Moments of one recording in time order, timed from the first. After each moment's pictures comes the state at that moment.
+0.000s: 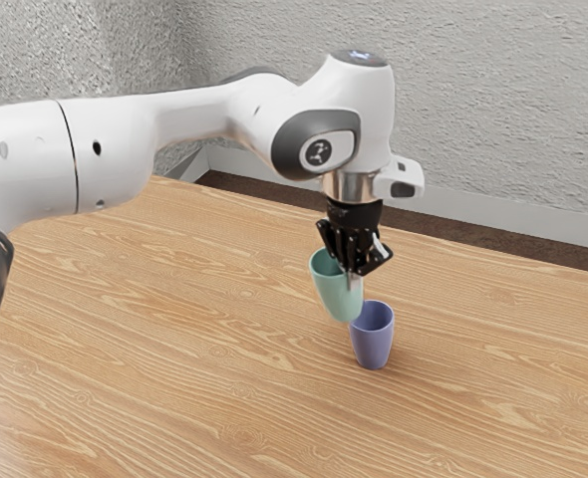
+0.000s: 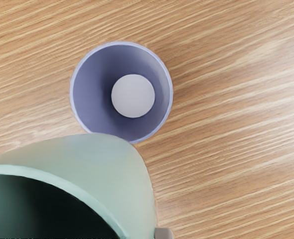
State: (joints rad) arm -0.25 0.43 -0.28 -1.39 0.15 1.74 -0.19
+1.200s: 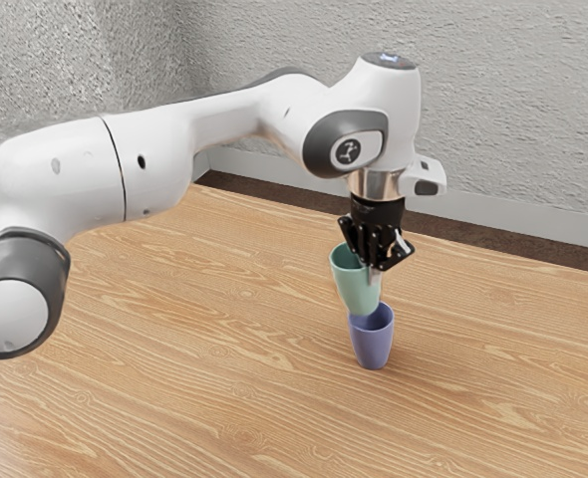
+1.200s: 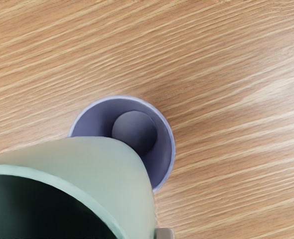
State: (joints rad) arm -0.27 0.61 -0.29 -1.14 0.22 1.66 -0.22
